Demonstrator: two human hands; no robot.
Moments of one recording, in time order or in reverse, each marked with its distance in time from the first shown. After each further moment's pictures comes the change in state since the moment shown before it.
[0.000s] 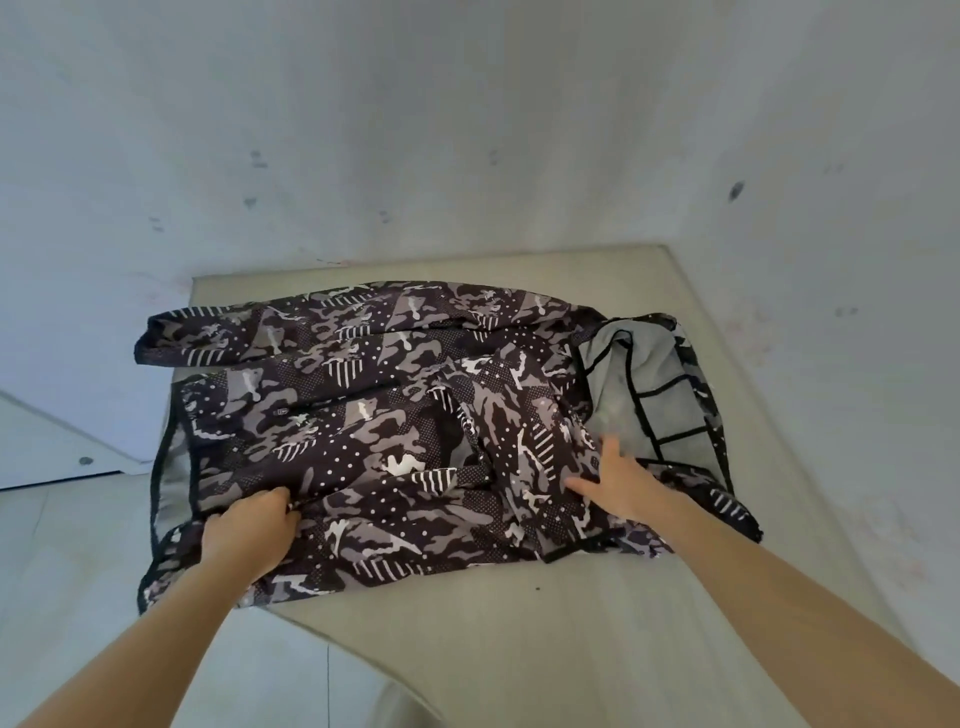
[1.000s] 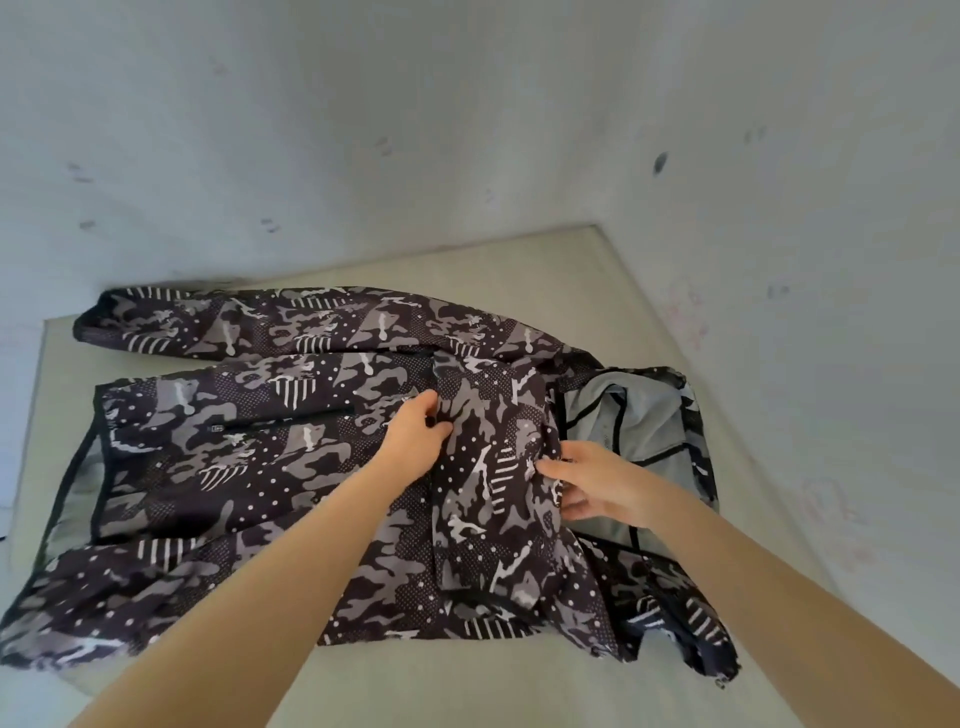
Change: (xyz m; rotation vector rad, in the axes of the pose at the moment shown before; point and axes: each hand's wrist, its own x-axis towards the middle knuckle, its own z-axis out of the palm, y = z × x) left_hand 0.051 0.271 -0.059 -0.861 -0.179 0.356; right_hand 0.005 0.026 -0.055 0.943 -0.336 0.041
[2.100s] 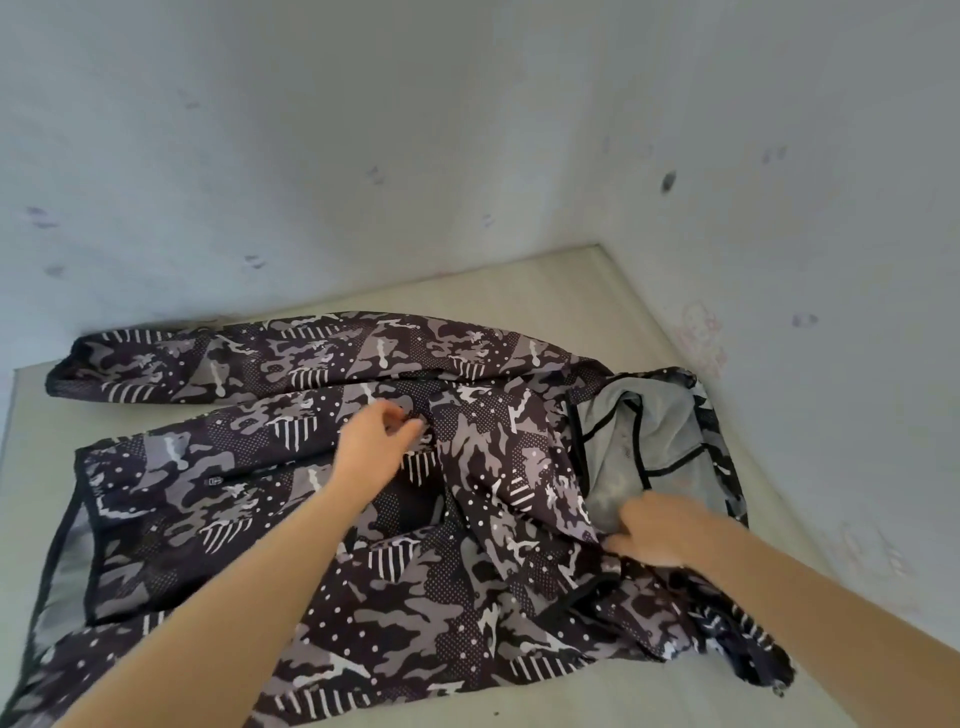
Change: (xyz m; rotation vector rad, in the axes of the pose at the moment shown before) left_hand 0.054 -0.016 -0.041 0.153 0.199 0.012; right_hand 0.011 0.005 -0.045 -1.460 0.145 0.090
